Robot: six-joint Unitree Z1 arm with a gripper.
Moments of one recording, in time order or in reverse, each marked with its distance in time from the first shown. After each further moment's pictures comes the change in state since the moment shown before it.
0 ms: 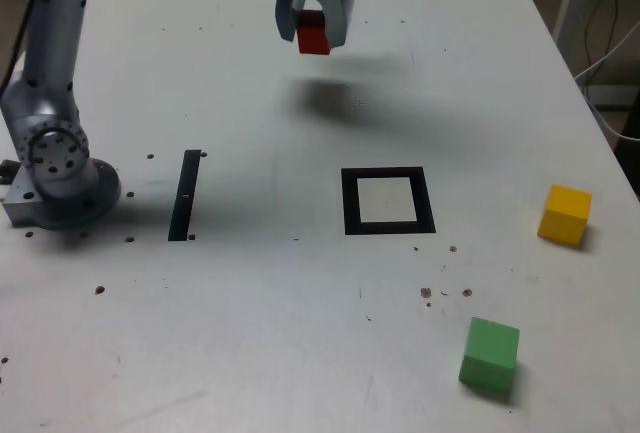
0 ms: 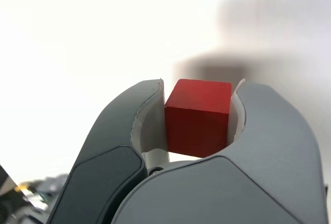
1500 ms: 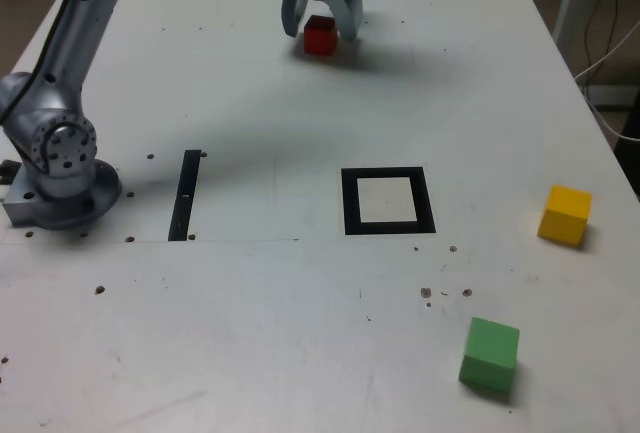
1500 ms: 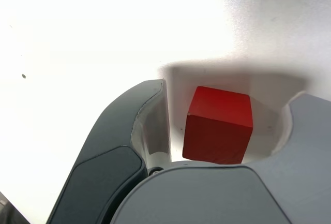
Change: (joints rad) arm 0.237 0.283 -0.243 -0.047 0.063 0.272
